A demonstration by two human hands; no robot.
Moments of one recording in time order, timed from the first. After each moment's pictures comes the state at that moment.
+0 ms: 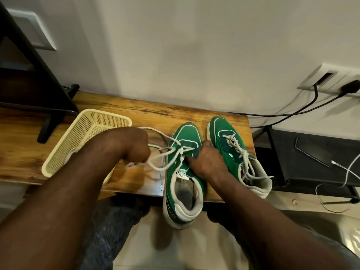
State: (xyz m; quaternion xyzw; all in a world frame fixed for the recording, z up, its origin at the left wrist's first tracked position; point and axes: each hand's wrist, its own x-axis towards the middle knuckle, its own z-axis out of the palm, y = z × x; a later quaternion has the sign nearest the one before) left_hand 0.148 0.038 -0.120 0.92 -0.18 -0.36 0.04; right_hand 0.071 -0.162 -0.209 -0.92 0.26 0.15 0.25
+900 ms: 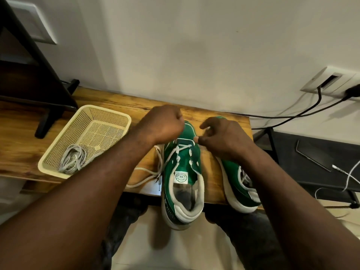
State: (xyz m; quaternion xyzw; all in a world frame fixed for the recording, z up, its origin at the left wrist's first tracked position) left_hand 0.154 -0.021 -0.131 0.93 -0.17 -0.15 0.30; right_hand 0.086 -0.192 -0.121 -0.96 0.13 0.13 0.22
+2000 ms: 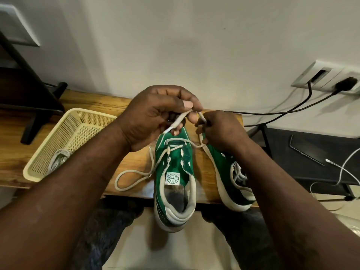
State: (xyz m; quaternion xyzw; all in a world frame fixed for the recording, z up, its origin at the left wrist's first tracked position) left_hand 0.142 -0.011 -0.100 0.57 -0.25 -0.30 0.72; right_hand 0.102 -0.218 -0.131 -0.96 0.11 0.07 0.24
